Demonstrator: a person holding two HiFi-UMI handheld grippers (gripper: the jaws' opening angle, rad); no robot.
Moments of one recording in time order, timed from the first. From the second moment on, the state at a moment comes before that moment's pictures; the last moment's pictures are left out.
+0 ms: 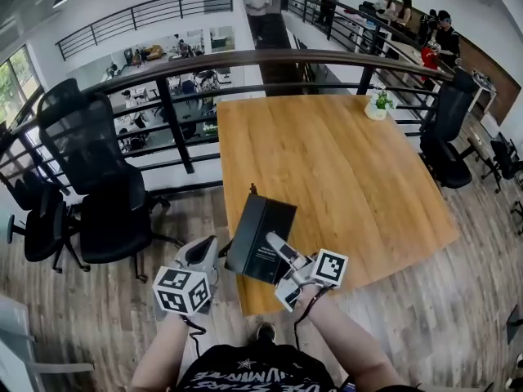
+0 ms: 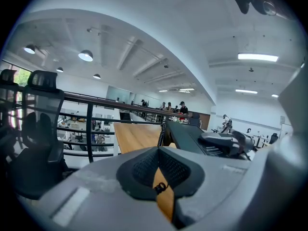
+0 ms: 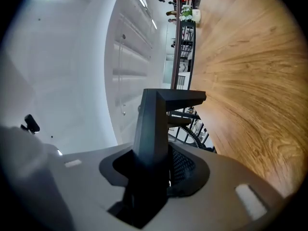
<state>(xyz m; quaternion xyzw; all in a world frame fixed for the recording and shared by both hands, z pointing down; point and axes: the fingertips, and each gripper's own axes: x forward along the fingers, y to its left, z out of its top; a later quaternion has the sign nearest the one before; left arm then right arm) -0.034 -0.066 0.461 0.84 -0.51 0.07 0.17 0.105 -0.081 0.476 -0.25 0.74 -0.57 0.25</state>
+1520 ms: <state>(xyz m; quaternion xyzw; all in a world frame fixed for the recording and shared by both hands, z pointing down) -0.081 -0.382 0.516 0.84 -0.50 0.07 0.20 0.064 -0.394 0.536 -0.23 0.76 -0.57 0.19</state>
